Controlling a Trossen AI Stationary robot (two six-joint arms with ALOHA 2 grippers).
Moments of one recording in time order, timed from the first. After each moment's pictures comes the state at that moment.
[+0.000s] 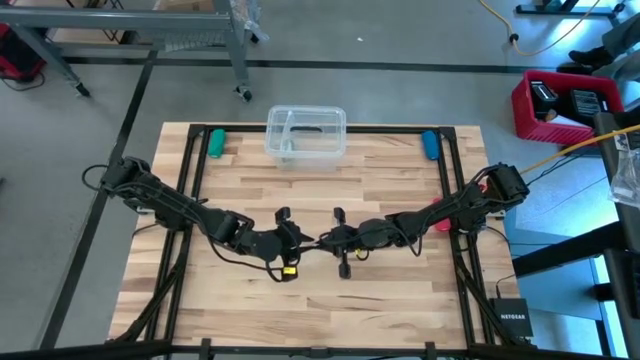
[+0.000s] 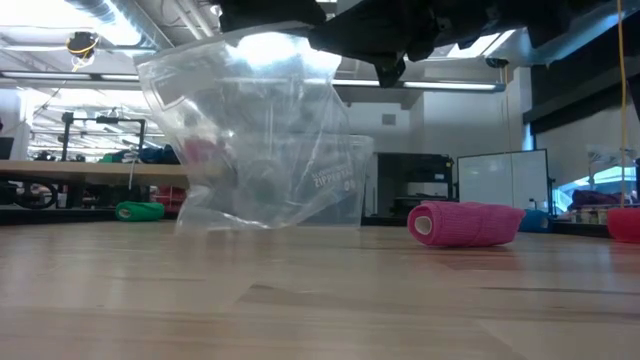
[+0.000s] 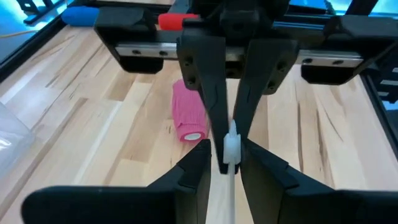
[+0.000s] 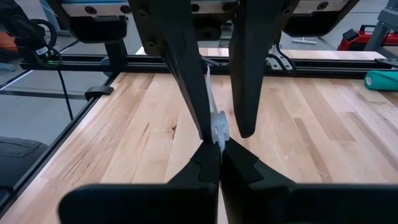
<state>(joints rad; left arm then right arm) -0.40 1.51 1.05 -0.12 -0.50 -0.32 0.30 1.68 0.85 0.57 0.19 0.07</state>
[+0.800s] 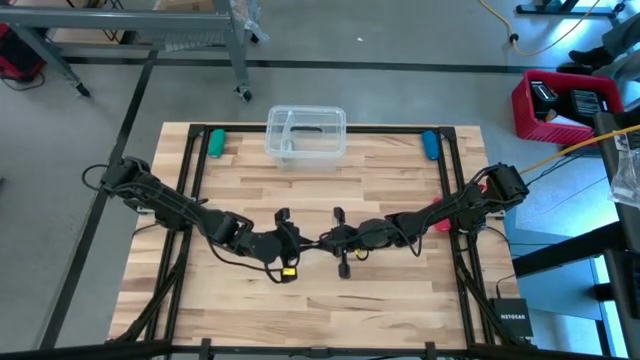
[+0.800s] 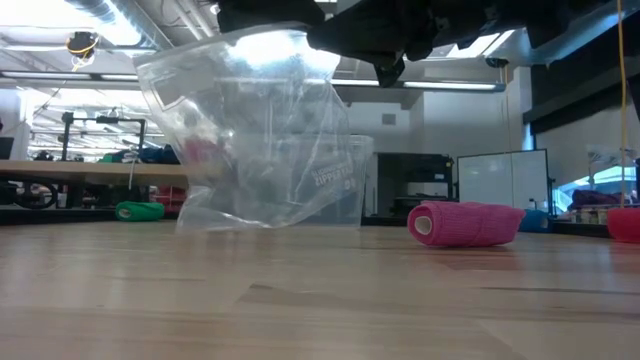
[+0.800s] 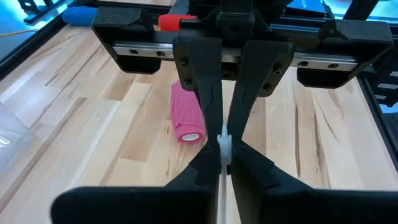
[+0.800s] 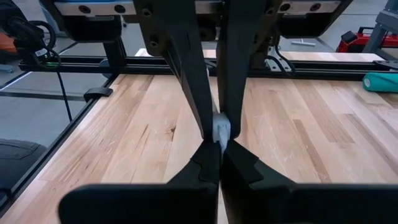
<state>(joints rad) -0.42 1.51 1.05 -0.12 -0.51 -0.34 0.30 1.68 0.85 0.58 0.20 0.07</state>
